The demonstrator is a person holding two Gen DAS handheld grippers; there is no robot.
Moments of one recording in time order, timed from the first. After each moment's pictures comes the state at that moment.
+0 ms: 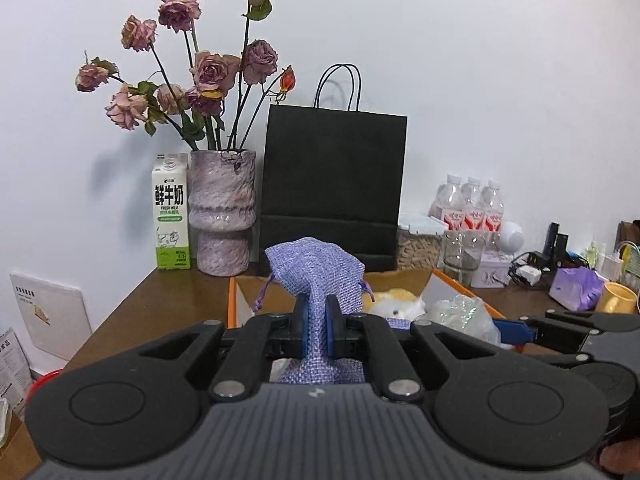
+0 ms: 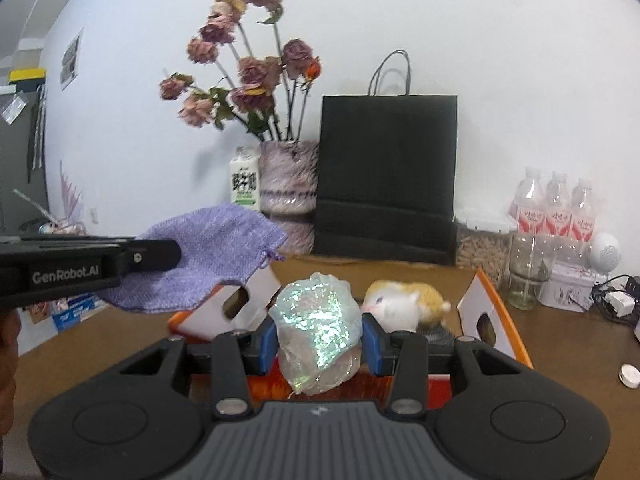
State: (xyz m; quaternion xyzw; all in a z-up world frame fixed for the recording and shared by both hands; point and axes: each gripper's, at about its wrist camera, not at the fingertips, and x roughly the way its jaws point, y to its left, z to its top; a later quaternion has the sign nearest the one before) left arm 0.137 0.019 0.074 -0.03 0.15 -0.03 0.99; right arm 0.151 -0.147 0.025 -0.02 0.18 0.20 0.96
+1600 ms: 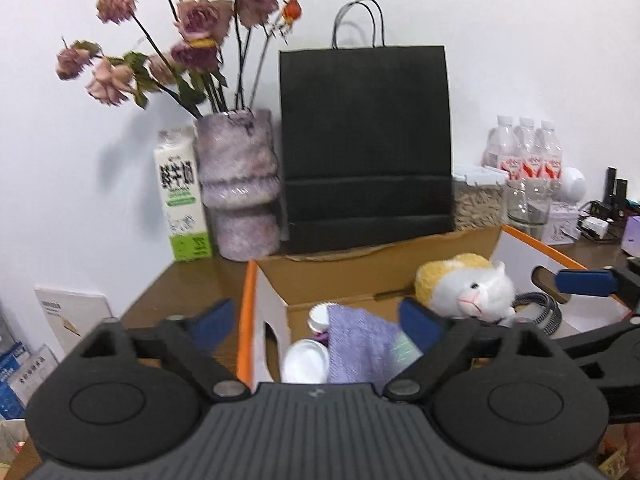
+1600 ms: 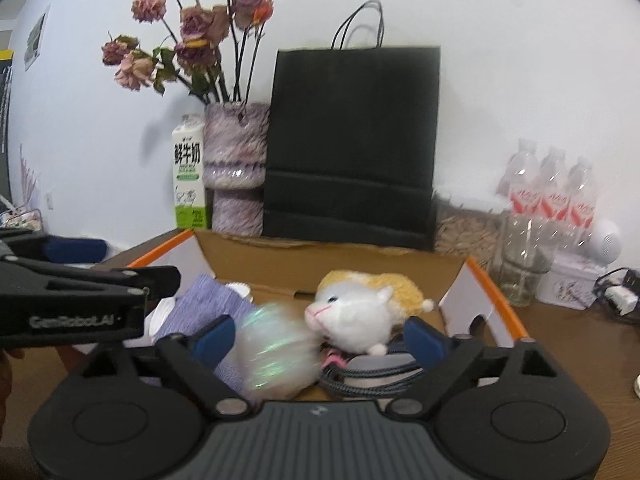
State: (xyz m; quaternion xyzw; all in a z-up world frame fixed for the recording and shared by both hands) left arm 0.218 0.014 0.026 0.04 0.18 0.03 0.98; right arm 0.231 -0.143 -0.019 -0.04 0.19 0.15 0.97
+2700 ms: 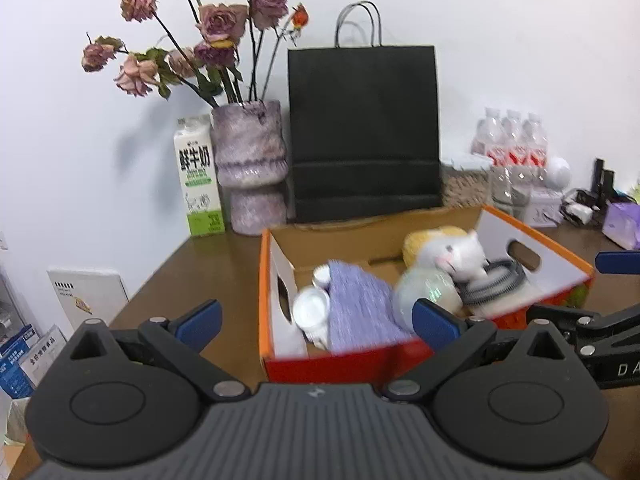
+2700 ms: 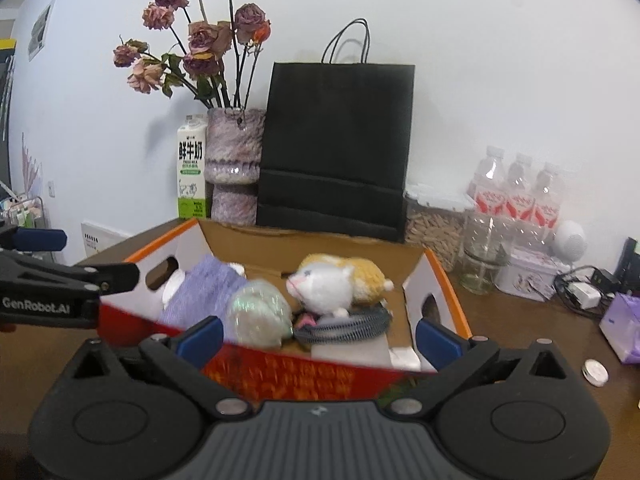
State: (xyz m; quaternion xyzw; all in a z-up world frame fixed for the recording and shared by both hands) left arm 0.151 0.015 0.030 0.04 0.21 0.02 0.98; right arm 0.161 -0.179 -0.003 -0.06 0.21 0.14 0.97
